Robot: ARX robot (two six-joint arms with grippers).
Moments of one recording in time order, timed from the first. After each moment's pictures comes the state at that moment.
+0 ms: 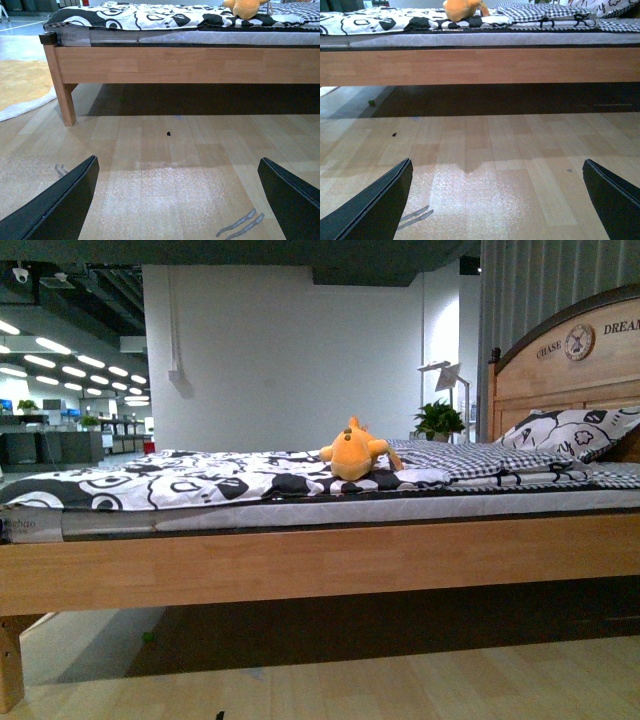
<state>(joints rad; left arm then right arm) 0.00 0.00 0.01 0.00 0.00 0.00 0.00 0.00 0.01 0.00 0.00 0.00</state>
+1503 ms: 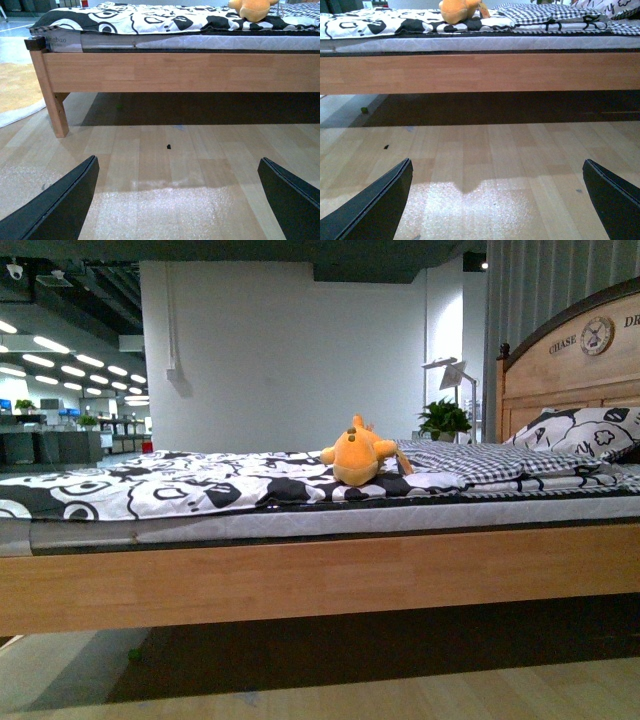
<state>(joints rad) 0.00 0.00 0.01 0.00 0.00 0.00 0.00 0.00 0.01 0.00 0.00 0.00</state>
